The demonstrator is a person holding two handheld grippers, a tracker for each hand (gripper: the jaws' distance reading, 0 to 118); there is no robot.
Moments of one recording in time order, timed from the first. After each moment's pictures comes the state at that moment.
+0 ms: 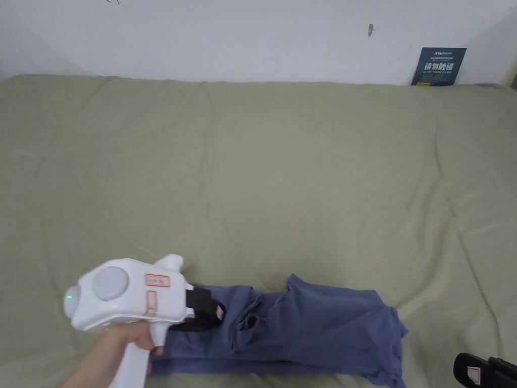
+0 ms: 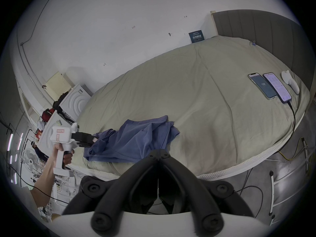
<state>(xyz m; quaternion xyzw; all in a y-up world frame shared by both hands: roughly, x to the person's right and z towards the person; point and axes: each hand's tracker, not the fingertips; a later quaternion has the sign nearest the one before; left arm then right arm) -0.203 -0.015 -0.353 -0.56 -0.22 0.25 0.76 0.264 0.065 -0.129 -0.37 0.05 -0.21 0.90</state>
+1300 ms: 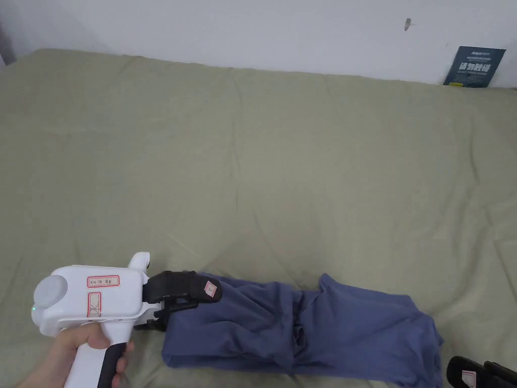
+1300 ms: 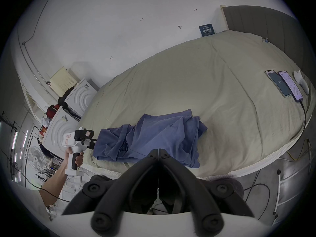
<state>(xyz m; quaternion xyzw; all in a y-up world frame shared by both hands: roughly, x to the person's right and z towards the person) -0.324 -0.067 -0.350 -0.50 -0.34 0.42 0.68 0.211 0.067 -0.150 -0.39 0.09 -0.21 0.89</state>
